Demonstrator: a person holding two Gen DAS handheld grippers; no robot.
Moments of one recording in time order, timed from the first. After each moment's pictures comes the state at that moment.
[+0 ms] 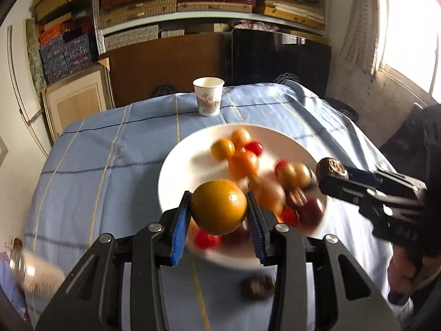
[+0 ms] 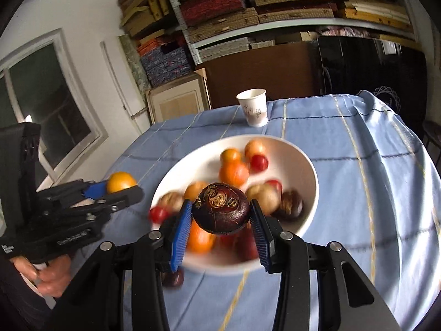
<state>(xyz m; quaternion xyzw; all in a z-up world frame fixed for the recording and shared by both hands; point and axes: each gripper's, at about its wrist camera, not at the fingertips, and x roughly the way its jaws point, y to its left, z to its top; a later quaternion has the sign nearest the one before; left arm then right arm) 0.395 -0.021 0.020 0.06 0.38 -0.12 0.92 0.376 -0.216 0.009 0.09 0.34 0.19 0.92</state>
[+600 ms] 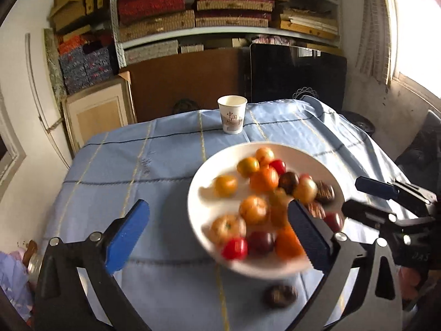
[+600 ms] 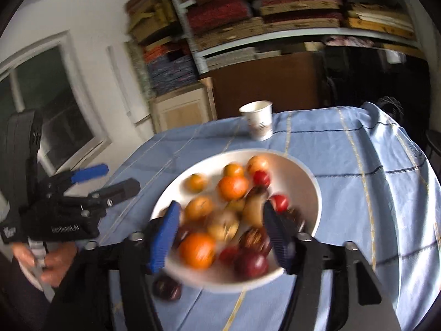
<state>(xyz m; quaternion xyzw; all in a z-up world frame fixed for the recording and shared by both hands) 0.361 -0.003 0.034 0.07 0.33 -0.08 0.94 0.342 -0.211 0.008 0.06 0.31 0.24 0.92</state>
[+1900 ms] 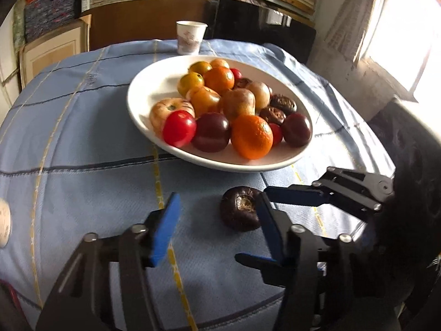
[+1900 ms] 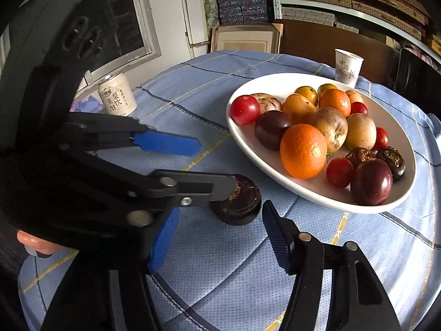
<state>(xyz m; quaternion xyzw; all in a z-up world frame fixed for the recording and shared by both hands) 0.340 -0.004 -0.059 0.01 0.44 -0.20 0.87 0.309 -0.123 -0.061 -0.07 0.39 0.33 0.86</state>
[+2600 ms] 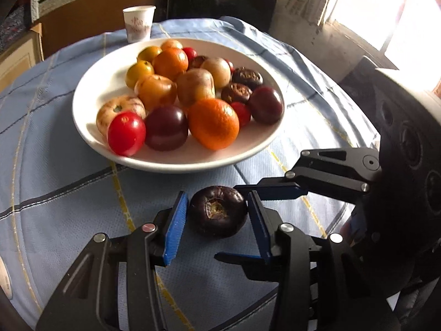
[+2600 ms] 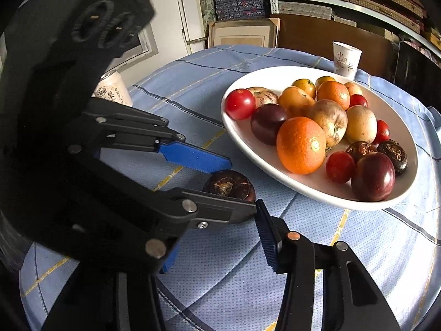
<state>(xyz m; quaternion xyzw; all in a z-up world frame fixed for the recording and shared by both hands) 0.360 -0.024 -0.068 0.06 0.48 -0.30 0.82 0.313 -0.118 -0.067 -0.08 0.41 0.34 0.84</state>
